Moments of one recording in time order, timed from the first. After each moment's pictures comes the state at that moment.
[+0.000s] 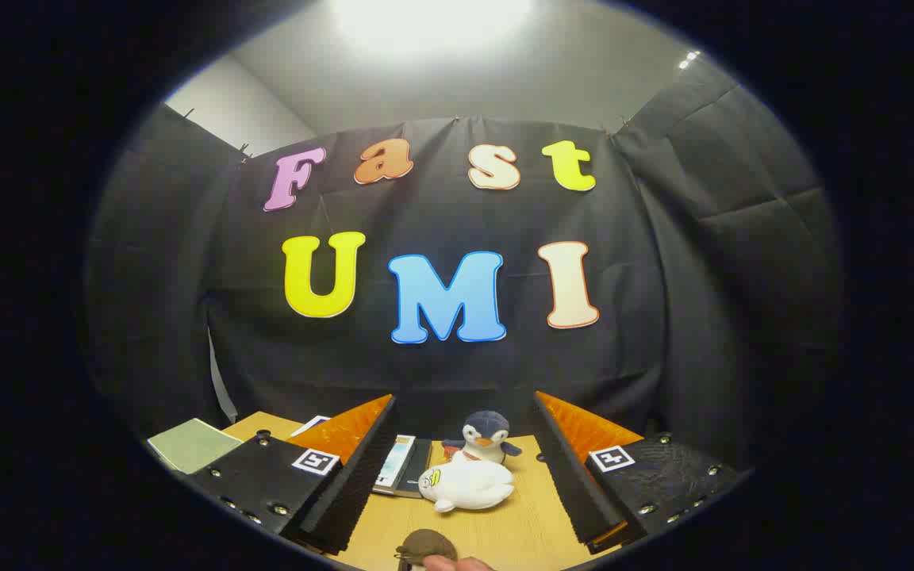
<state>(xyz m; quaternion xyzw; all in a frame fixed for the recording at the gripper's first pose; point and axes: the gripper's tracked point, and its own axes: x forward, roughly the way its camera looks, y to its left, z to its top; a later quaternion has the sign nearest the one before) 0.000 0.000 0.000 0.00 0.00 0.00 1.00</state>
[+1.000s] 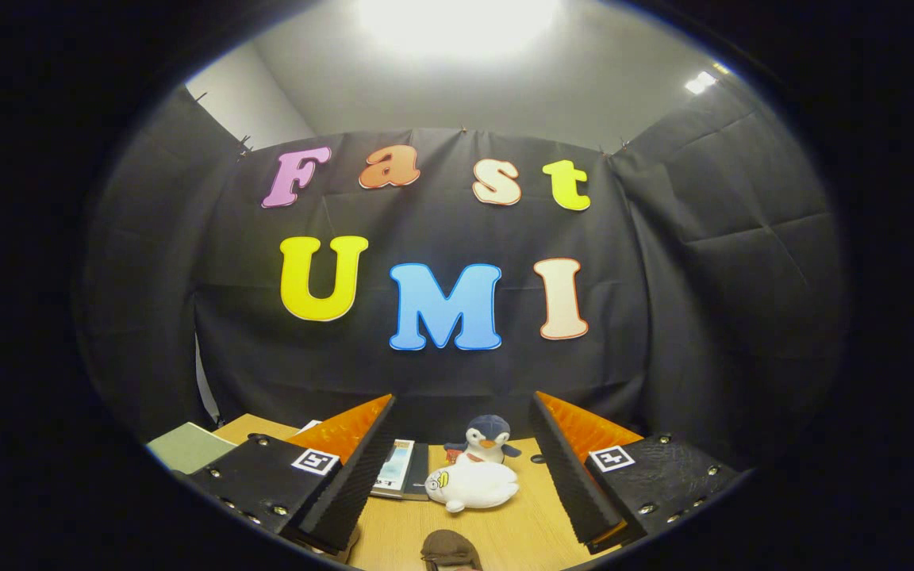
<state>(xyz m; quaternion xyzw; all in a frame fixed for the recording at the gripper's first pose) -0.021 0.052 -0.001 -0.02 -0.01 -0.02 1.00</state>
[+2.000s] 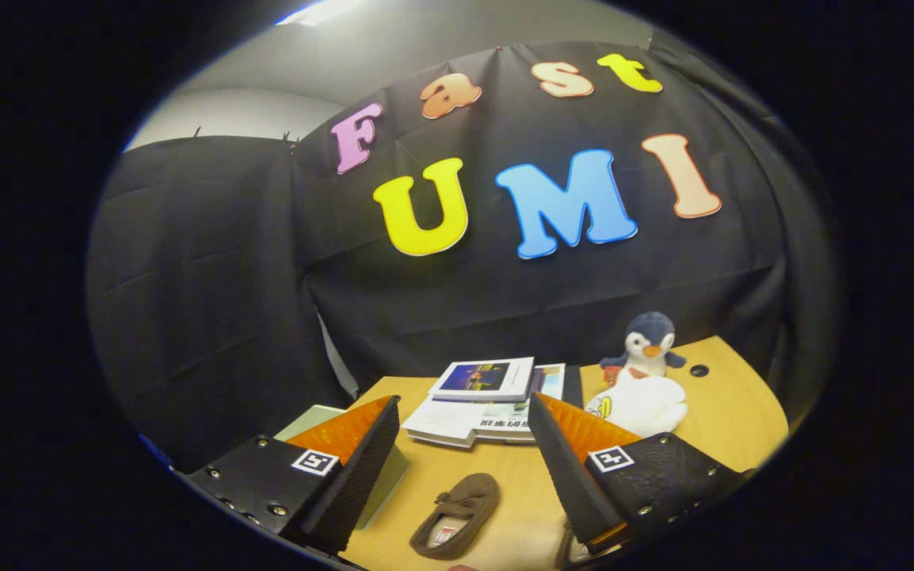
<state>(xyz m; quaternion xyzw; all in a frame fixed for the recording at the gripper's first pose) -0.009 0.197 -0.108 0.11 0.16 0.23 0.95</state>
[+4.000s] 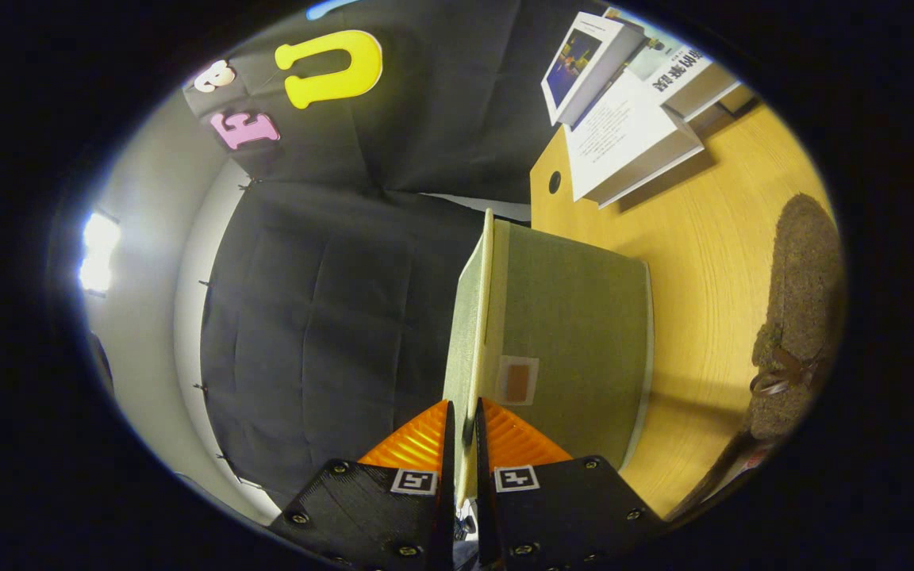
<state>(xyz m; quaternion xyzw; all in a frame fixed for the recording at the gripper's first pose) -0.049 0.418 -0.247 0.45 0.48 0.47 0.59</state>
